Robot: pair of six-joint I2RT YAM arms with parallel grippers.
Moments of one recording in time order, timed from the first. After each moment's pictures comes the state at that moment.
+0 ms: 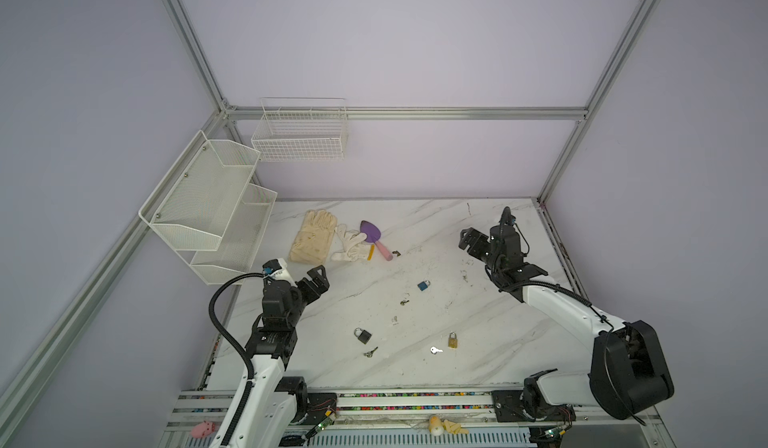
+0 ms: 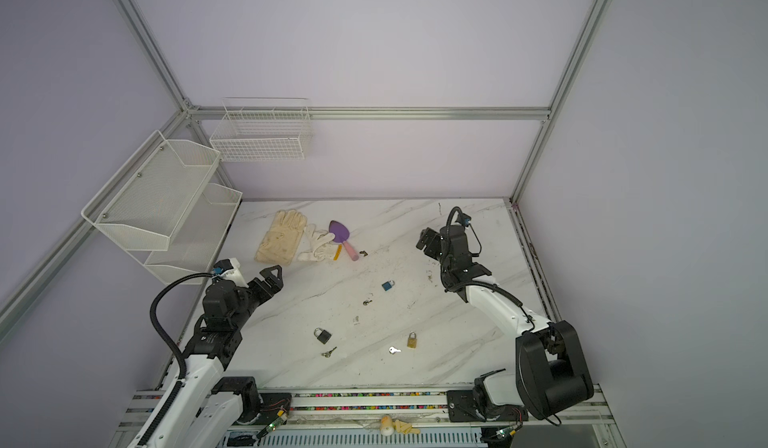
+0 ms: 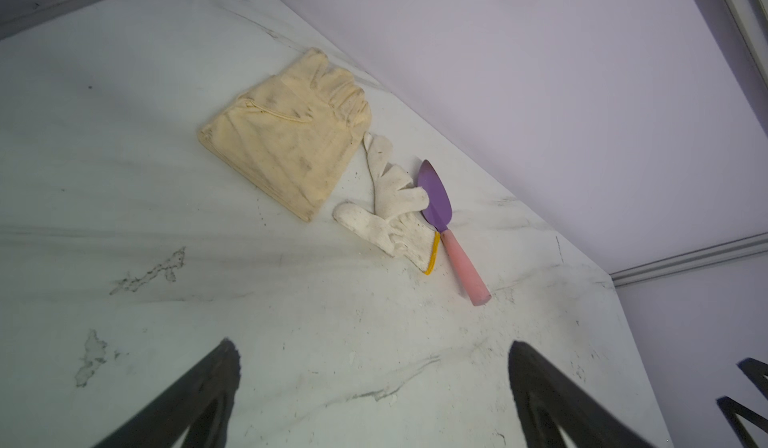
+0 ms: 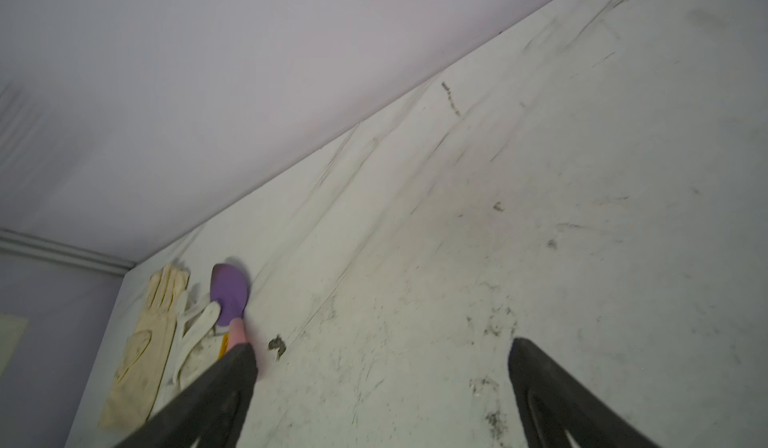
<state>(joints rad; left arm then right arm) 0.00 0.68 0.42 -0.14 0.08 -0.65 0.39 1.36 0.87 0.00 0.15 0.70</state>
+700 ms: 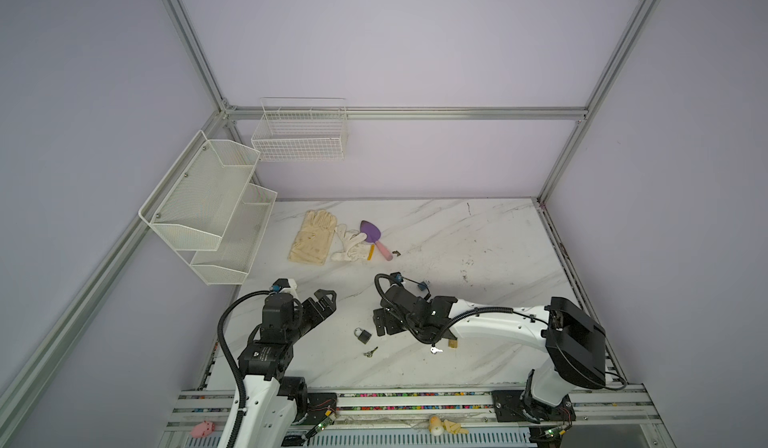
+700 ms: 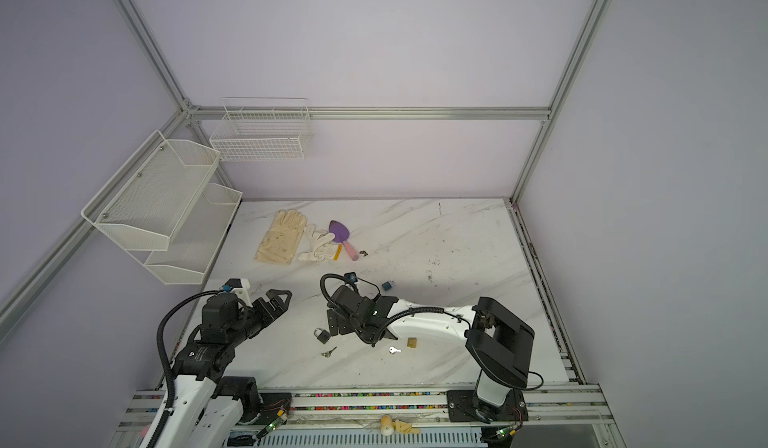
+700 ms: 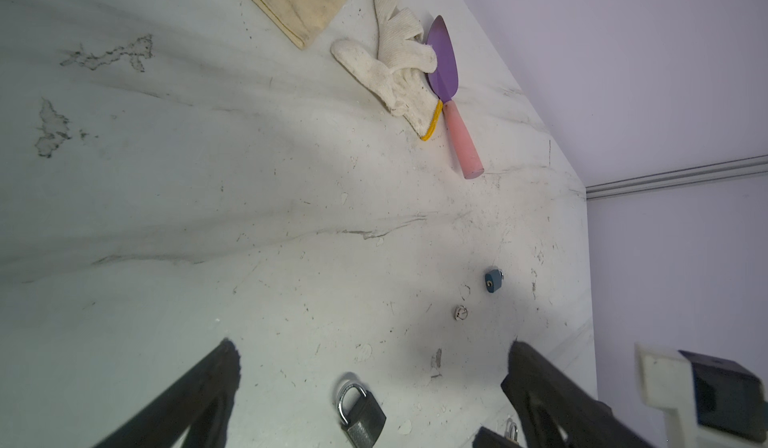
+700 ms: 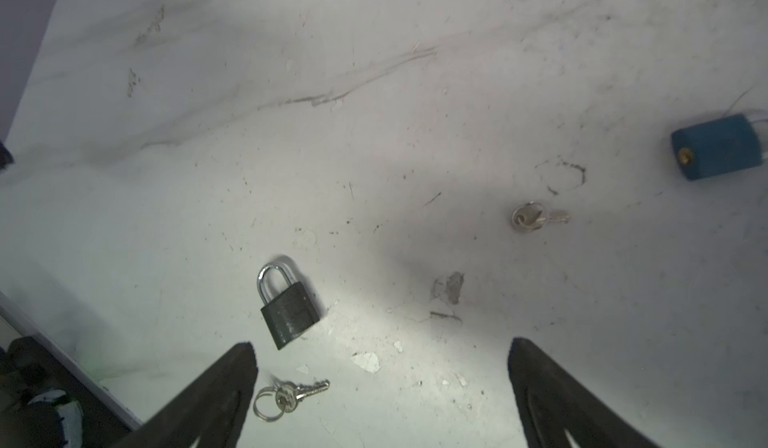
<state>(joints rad) -0.04 0.53 0.47 -0.60 0.22 -0.76 1.18 1.69 1.10 -0.37 0.23 0.80</state>
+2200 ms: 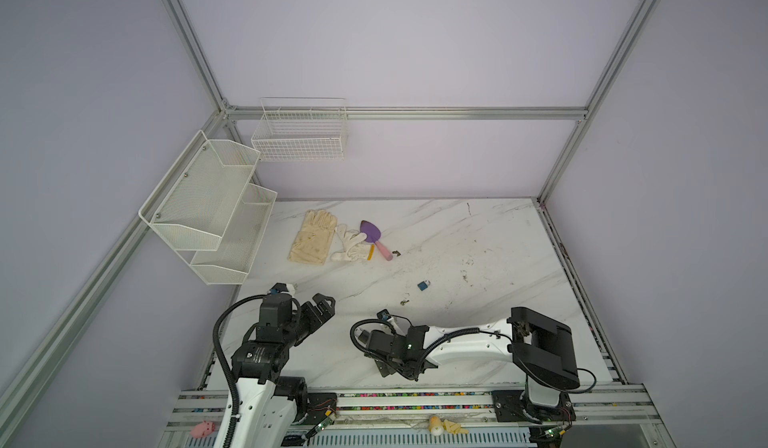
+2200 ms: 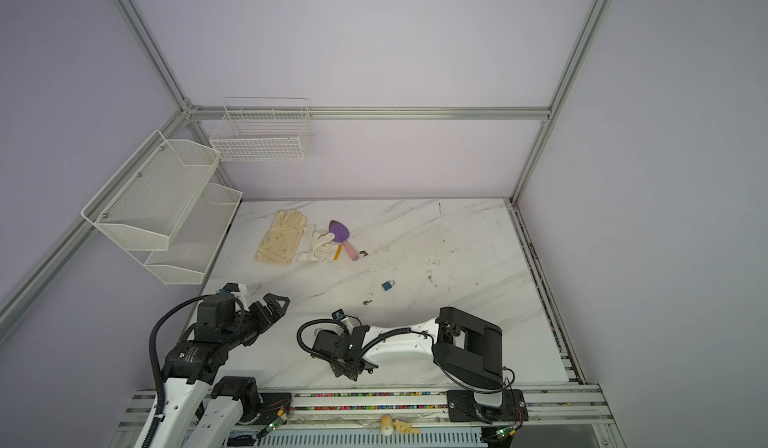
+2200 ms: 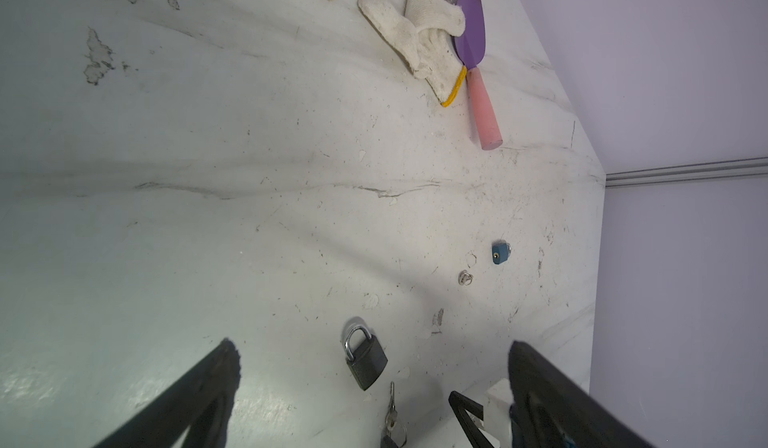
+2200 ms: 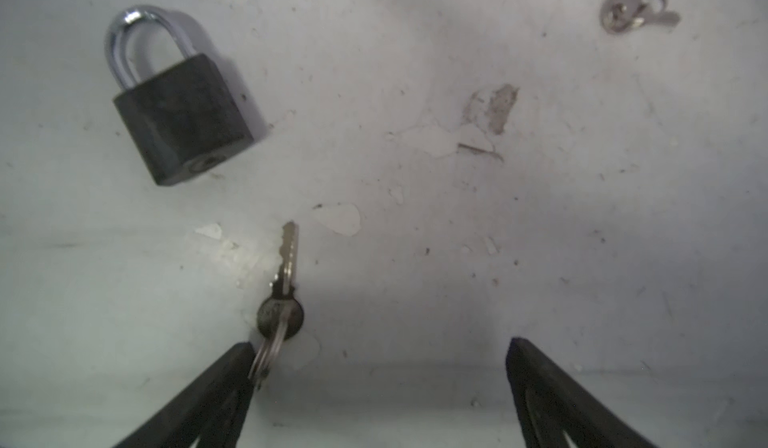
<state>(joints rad) -0.05 0.53 0.56 -0.80 0.22 -0.79 1.36 1.81 1.11 -0.59 0.33 0.80</state>
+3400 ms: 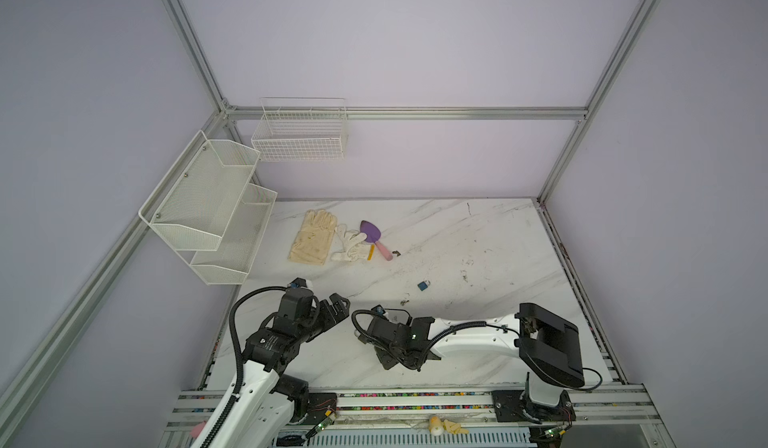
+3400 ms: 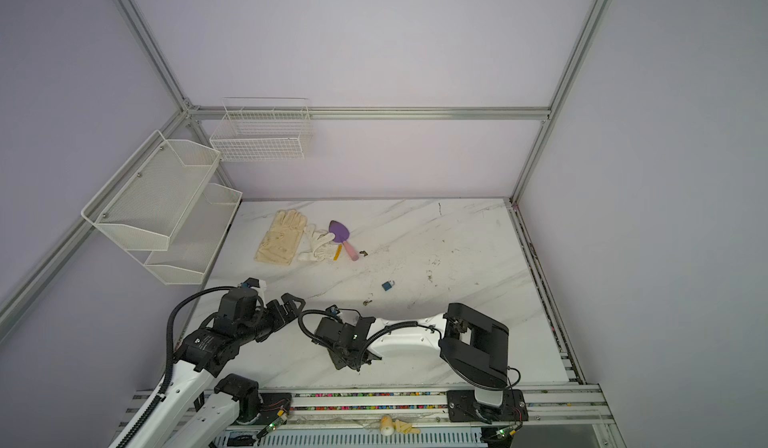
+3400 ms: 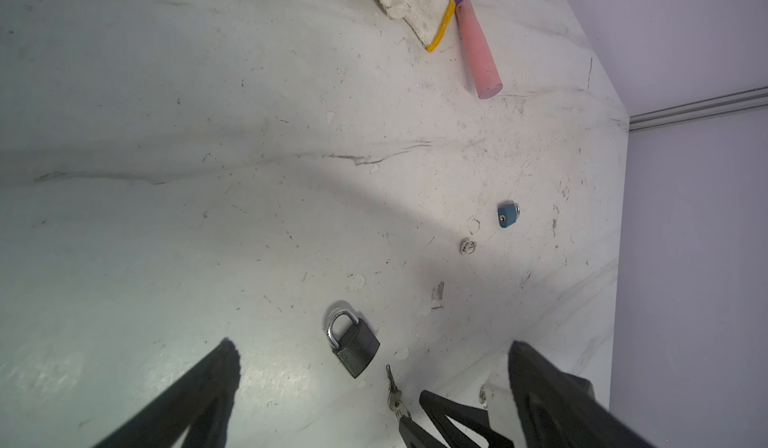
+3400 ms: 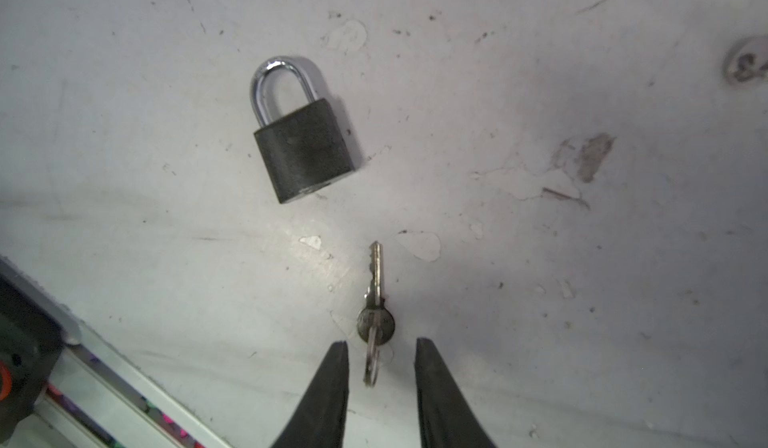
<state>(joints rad) -0.28 0.64 0.57 -0.72 0.12 -0.84 1.31 1.81 1.13 -0.49 0.16 0.72</state>
